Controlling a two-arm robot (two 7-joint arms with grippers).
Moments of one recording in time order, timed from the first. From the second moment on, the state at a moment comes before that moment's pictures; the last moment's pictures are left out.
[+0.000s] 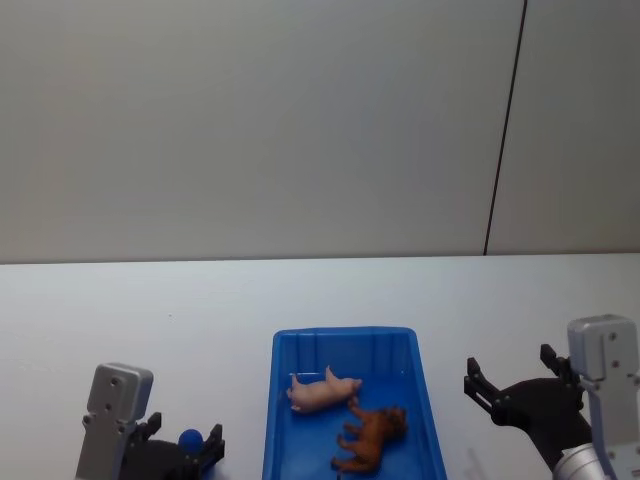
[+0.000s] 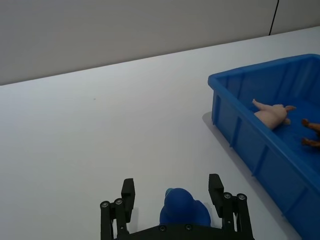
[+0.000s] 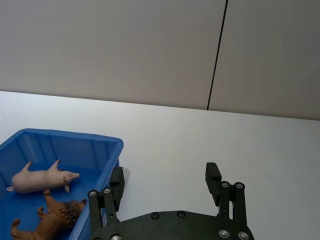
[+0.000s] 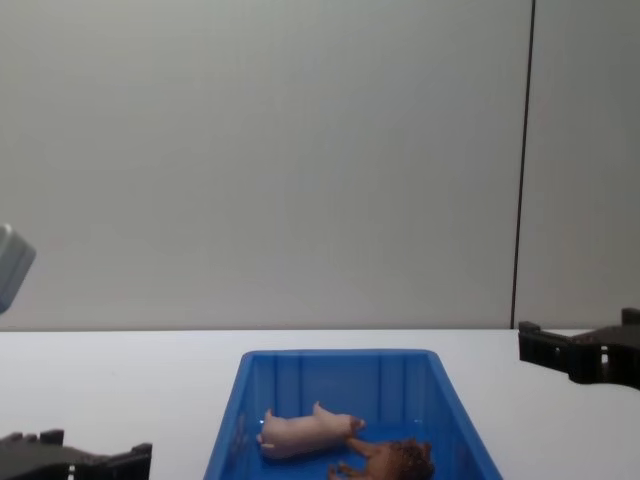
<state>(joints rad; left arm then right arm) -0.06 0.48 0.36 -1.59 -0.47 0.20 0.11 -0.01 0.15 -0.25 -1.73 0.10 0.21 -0.09</state>
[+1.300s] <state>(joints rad) -0.10 0.44 0.35 -1.53 -0.43 0.12 0.00 -0.01 0.15 -0.25 -1.73 0.10 0.21 -0.09</state>
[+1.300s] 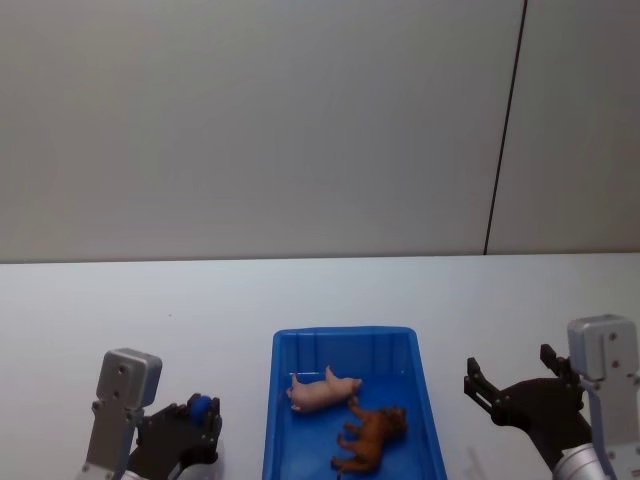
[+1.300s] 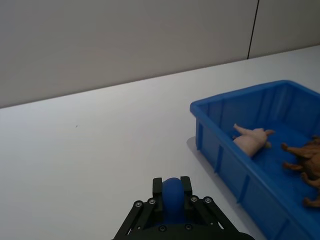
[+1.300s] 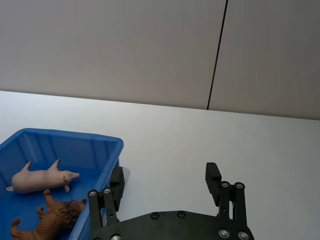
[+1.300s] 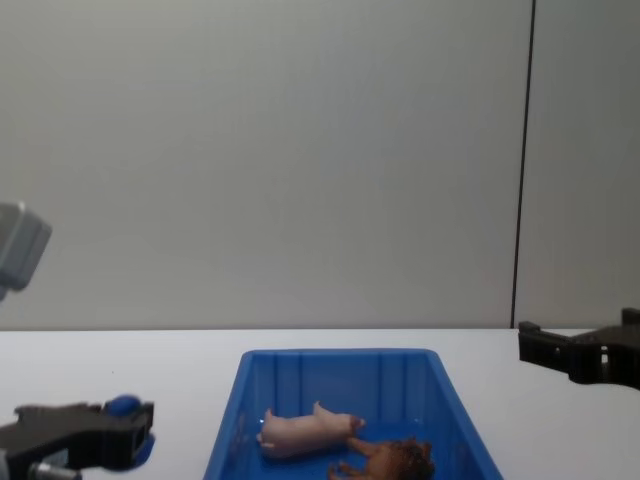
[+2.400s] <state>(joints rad) -0.25 0.32 0.39 -1.58 -0.32 0.07 -0.28 -0.01 0.15 -0.25 -1.73 0.10 0.21 -0.09</state>
